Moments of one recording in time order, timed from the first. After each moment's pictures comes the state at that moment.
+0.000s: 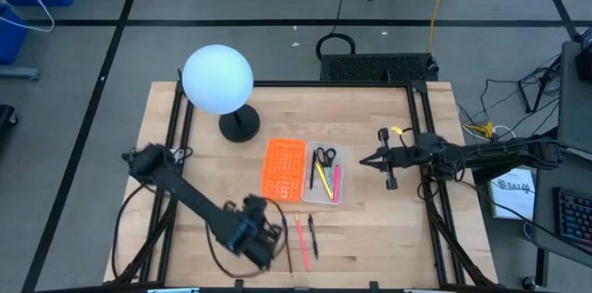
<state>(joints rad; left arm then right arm) -0.63 1.96 1.56 -1.21 -0.38 -1.76 -0.08 0.59 0.02 0.58 -0.20 -0.21</state>
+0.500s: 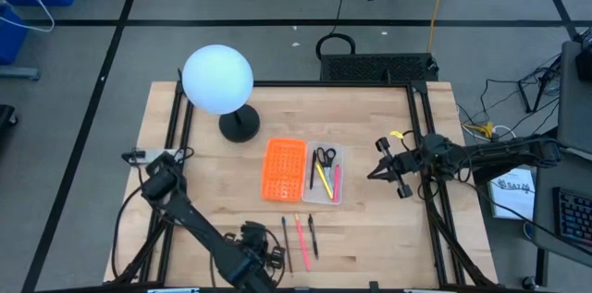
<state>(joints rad) -0.75 2.18 1.78 -1.23 -0.35 -2.09 -0.03 0.52 0.02 0.58 -0.42 -0.09</state>
